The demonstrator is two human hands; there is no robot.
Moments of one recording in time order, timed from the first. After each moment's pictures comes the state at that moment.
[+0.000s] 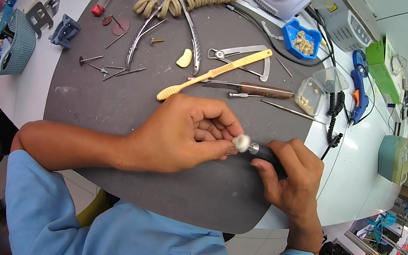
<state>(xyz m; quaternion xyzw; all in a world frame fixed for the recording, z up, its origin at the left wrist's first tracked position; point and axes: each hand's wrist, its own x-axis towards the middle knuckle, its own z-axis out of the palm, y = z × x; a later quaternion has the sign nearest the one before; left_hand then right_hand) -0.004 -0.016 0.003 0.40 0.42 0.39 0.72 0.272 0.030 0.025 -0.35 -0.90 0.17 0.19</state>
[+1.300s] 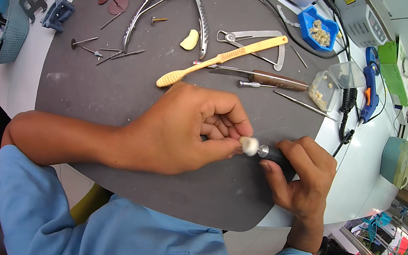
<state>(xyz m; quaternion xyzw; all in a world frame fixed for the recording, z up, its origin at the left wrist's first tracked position) -0.004 -0.016 0.003 0.42 0.43 0.37 0.71 0.271 0.036 0.032 -0.34 -0.90 0.19 0.17</state>
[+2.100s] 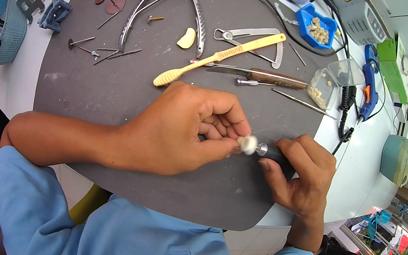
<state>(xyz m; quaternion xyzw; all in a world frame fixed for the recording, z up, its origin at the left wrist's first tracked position) -0.004 -0.016 0.004 0.42 0.42 0.36 0.71 0.271 0.037 0.031 -0.34 -0.91 0.20 0.16</state>
